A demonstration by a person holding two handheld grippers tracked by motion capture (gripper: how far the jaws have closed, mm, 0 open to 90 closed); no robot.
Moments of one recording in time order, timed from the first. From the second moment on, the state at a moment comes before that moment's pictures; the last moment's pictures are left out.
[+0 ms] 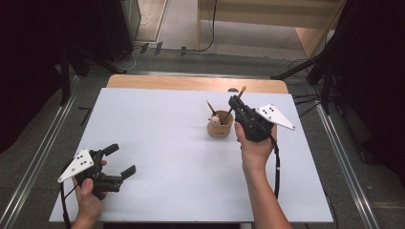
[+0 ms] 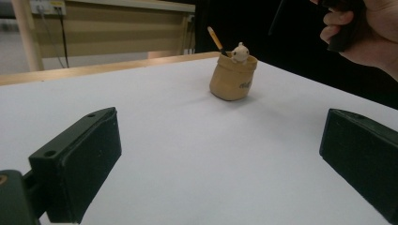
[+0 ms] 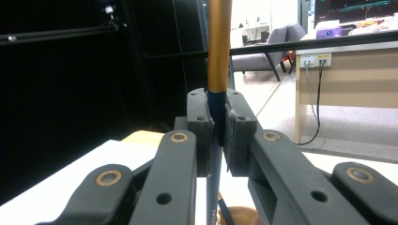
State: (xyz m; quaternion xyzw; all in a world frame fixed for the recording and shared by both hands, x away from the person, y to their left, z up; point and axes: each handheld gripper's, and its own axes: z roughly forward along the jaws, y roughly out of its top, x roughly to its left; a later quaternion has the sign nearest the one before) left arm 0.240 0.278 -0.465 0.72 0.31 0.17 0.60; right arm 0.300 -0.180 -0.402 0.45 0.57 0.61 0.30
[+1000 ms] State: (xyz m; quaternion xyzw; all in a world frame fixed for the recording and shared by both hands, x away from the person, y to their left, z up) left arm 0.236 0.301 -0.472 0.71 0.34 0.20 0.59; right arm 0.335 -0.185 -0.427 0.45 0.60 0.57 0.33
